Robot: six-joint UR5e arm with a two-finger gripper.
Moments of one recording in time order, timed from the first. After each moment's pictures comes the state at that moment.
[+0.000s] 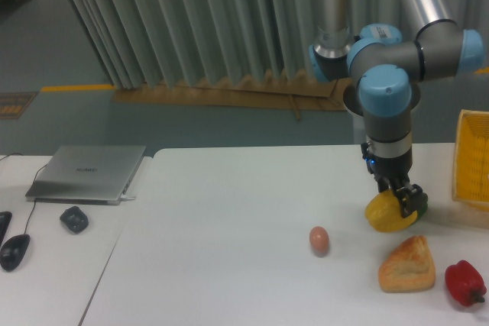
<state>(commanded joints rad) 2.28 -1.86 -1.60 -1.25 1.68 1.12</state>
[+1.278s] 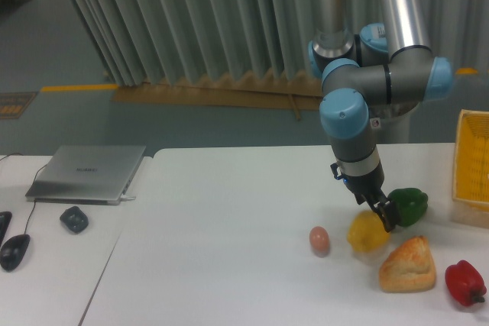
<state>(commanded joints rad) 2.22 -1.90 -1.59 -1.21 1.74 1.04</state>
